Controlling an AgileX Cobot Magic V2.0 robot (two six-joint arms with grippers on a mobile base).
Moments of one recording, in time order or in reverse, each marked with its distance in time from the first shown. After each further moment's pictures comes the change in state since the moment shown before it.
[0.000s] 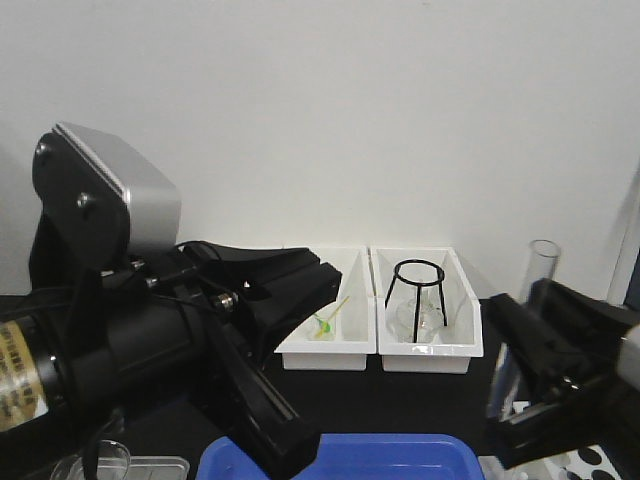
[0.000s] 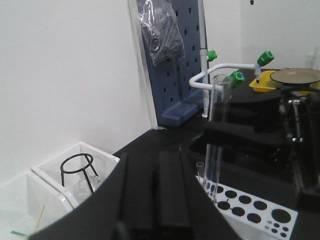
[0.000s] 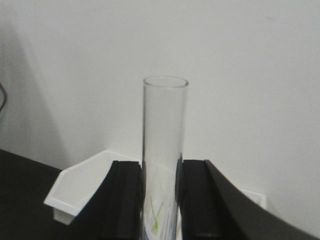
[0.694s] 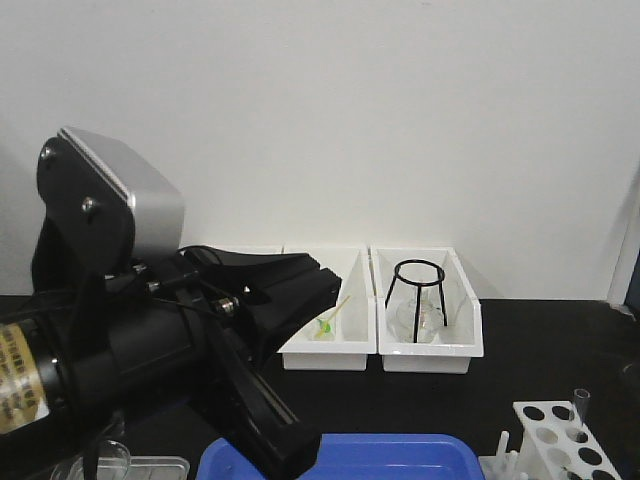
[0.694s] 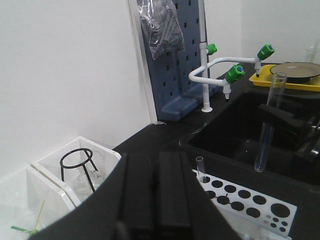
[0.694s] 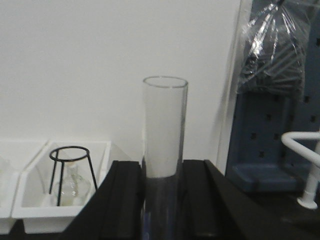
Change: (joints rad) left arm 0.000 0.000 0.000 0.000 0.010 0.001; right arm -0.091 -0.059 0.231 0.421 -0.350 -0.263
